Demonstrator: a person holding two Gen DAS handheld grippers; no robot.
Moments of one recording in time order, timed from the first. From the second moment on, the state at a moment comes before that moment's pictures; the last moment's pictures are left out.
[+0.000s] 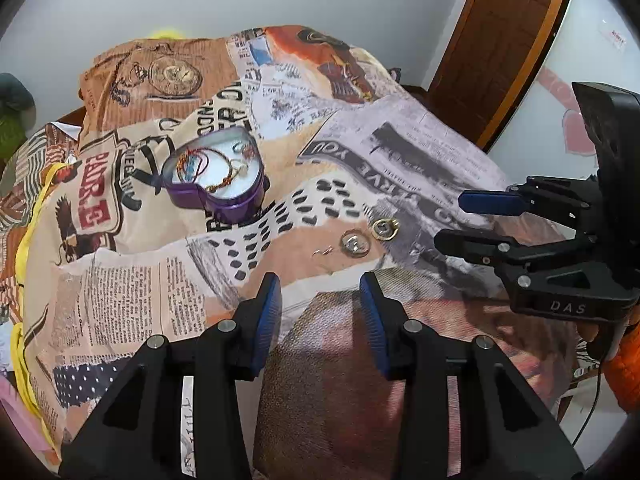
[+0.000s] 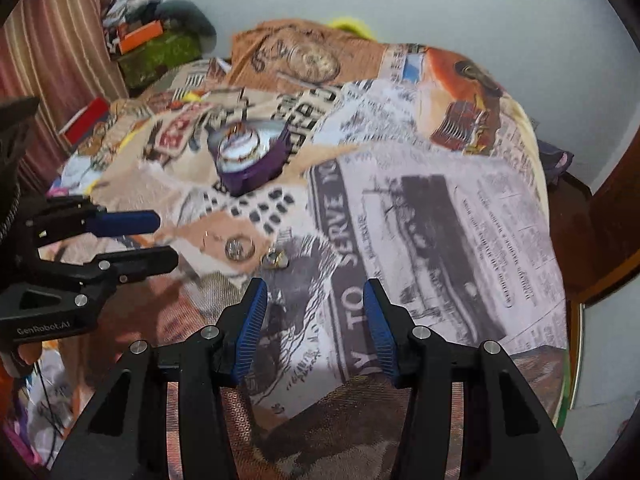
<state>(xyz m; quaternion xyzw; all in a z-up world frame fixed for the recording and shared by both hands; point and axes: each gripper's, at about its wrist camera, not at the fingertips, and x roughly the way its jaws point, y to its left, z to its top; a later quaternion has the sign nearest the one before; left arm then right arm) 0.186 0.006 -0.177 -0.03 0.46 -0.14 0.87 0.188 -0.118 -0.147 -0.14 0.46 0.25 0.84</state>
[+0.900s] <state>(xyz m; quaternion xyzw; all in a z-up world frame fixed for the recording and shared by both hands) 0.222 0.017 -0.204 -0.09 0.48 -0.16 0.86 0.201 -0.098 -0.166 -0.15 0.46 0.29 0.83</state>
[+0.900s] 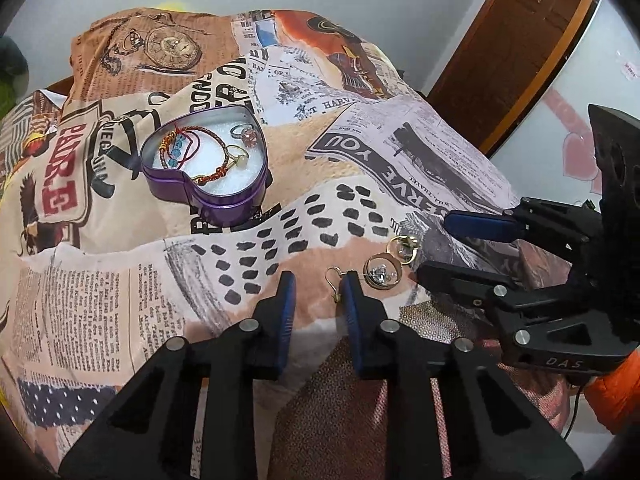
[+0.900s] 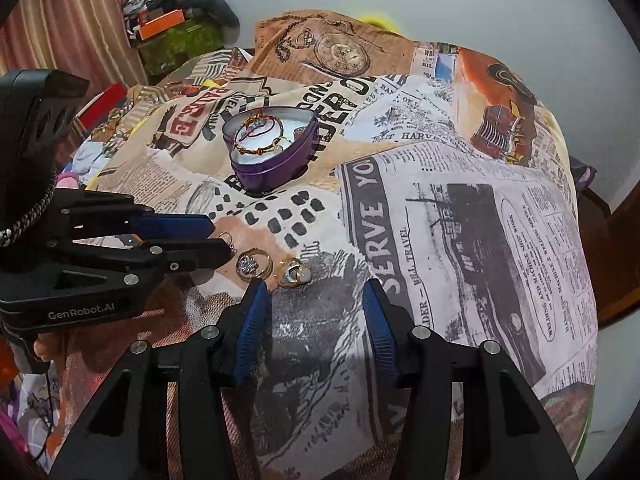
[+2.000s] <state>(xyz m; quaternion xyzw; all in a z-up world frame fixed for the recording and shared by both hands) 0.199 0.011 -0.133 -0.05 0.39 -0.18 0.90 0.210 -0.086 -0.164 -0.17 0.44 0.31 0.83</state>
